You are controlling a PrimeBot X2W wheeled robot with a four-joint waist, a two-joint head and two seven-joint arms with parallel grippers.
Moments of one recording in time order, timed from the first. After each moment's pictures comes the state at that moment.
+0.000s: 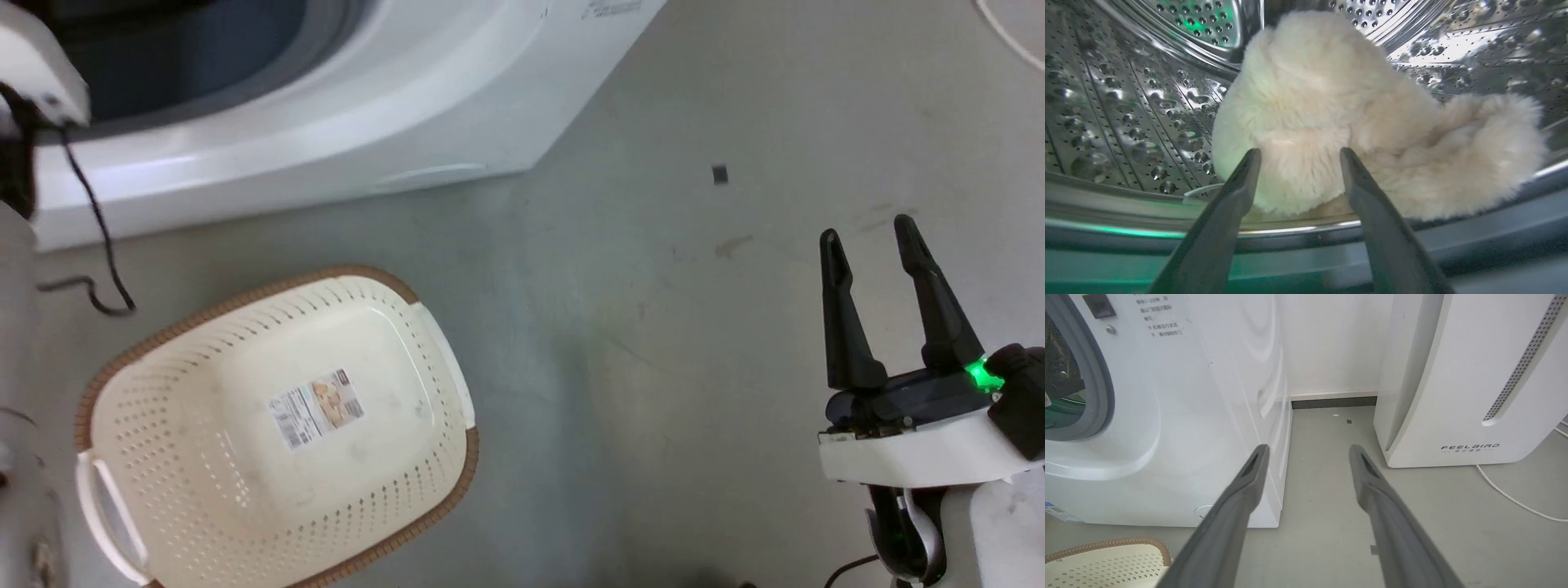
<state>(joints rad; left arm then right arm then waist) -1.21 0.43 -0.02 1.04 -0.11 -0.11 -0.19 -0.22 -0.05 0.00 -0.07 0.19 0.13 -0.26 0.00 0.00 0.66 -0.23</state>
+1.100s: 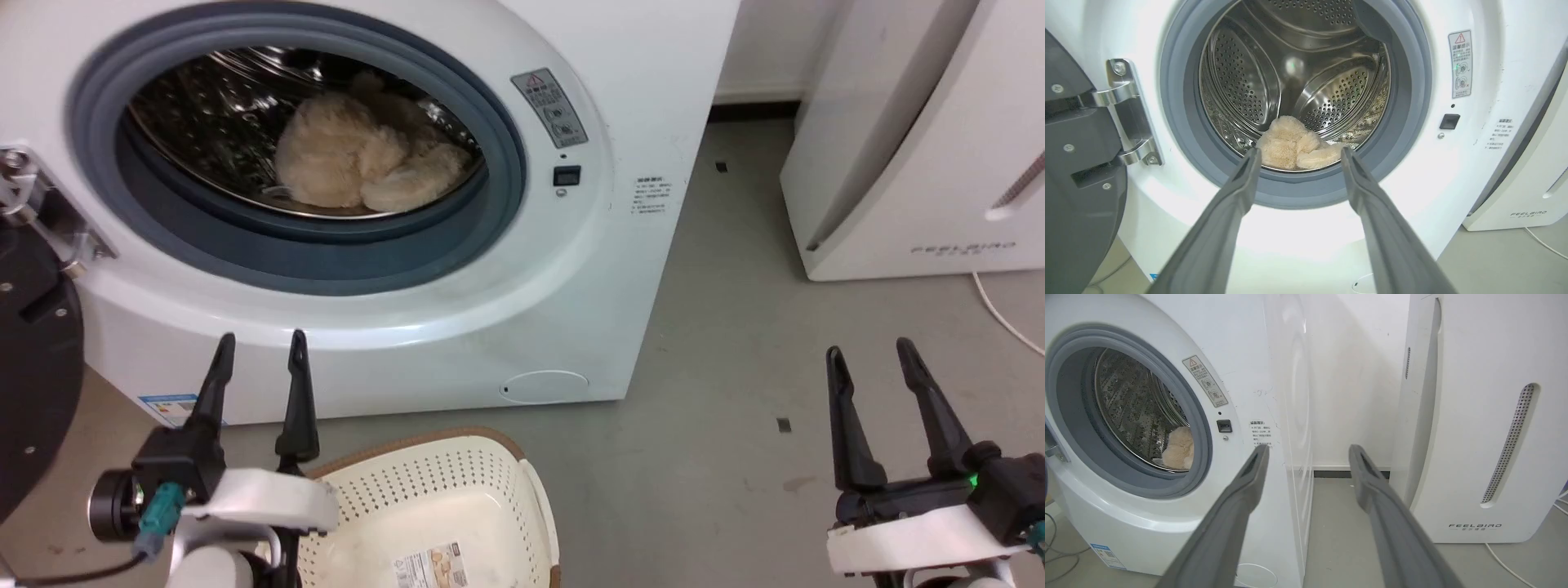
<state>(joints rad) -0.14 0.10 0.04 0.14 -0.15 -0.04 -0.26 -0.02 -0.05 -0.04 -0.03 0.12 0.13 -0.26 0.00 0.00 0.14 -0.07</state>
